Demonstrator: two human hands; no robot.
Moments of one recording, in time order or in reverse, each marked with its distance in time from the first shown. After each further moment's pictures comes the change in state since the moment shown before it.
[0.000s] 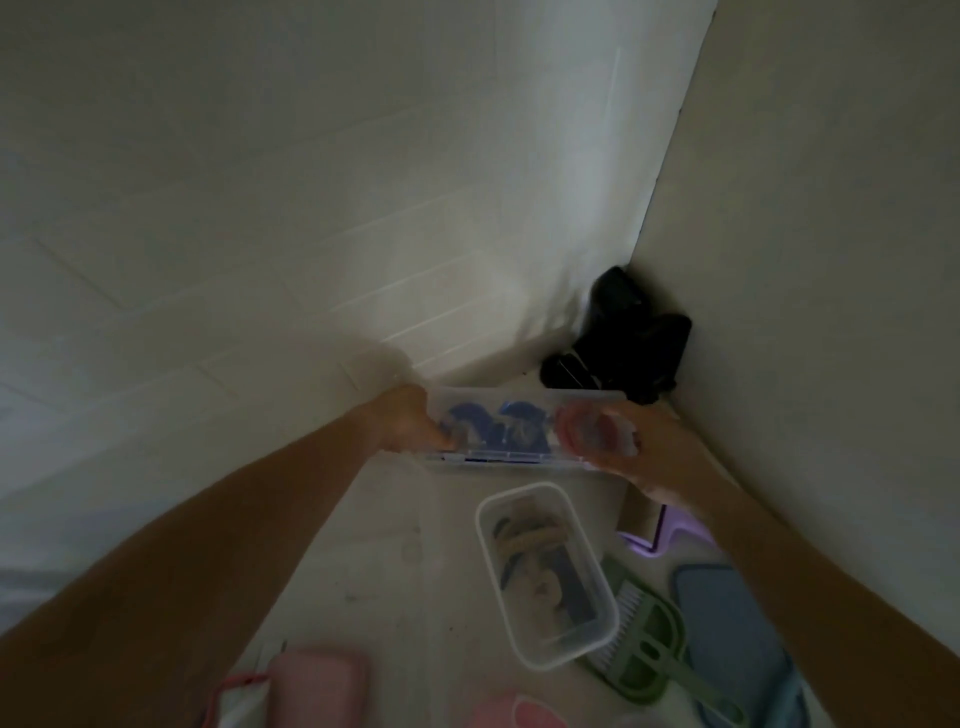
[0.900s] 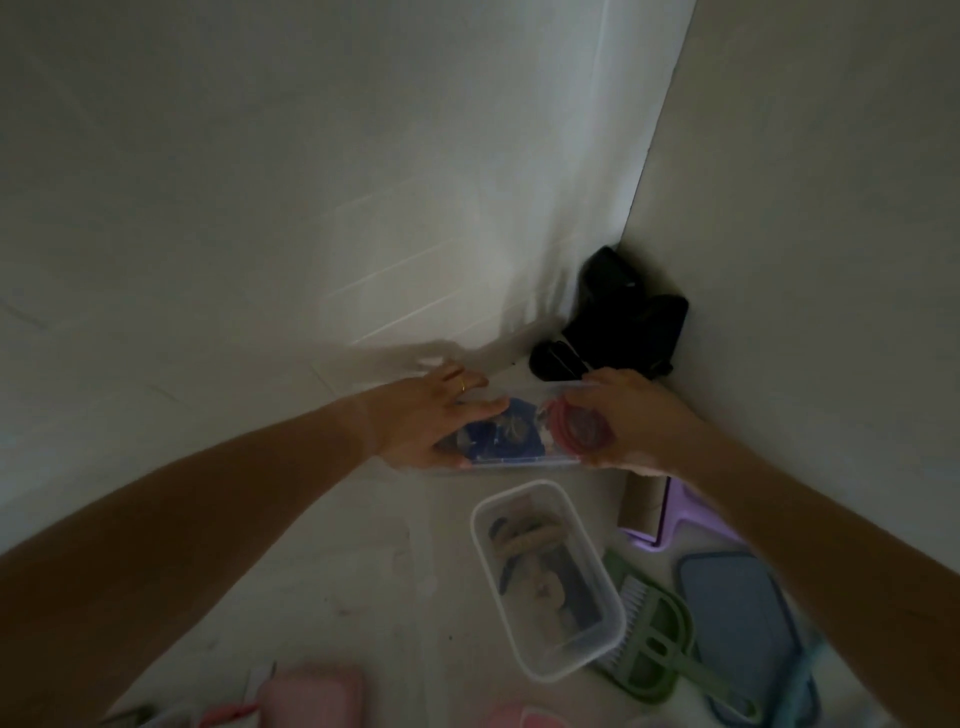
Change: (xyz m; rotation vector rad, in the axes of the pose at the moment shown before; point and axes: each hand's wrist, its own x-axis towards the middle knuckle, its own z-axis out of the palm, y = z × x) left_hand 0.049 -0.005 0.007 0.971 0.167 0.908; right_hand 0.036 -0.016 -0.004 -0.690 -0.227 -0.185
